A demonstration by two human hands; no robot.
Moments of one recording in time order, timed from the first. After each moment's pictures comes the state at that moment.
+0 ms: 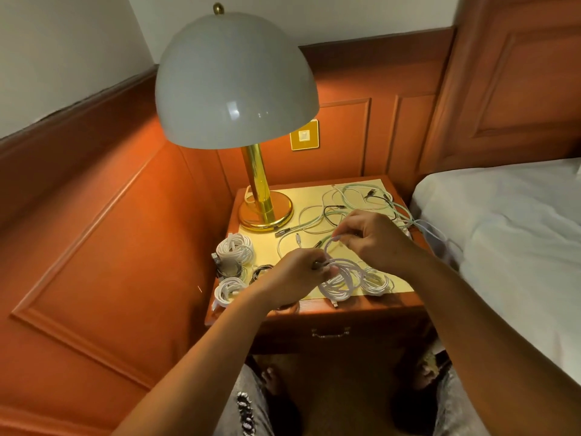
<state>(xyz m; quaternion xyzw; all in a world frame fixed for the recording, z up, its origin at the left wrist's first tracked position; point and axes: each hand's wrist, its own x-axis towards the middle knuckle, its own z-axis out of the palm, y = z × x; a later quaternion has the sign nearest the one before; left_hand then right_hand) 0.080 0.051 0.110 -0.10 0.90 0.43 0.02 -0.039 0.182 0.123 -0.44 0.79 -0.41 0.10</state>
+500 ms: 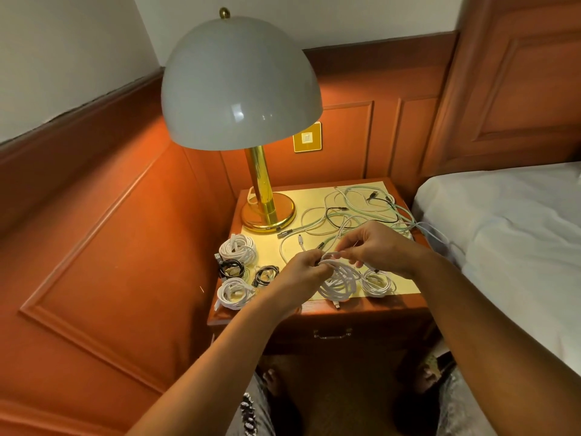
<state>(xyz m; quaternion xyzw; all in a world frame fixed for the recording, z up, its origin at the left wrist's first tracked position) 0.086 0.061 0.105 -0.15 0.80 0.58 -0.02 -0.045 0.184 0.123 -0.39 0.79 -0.38 0.27</state>
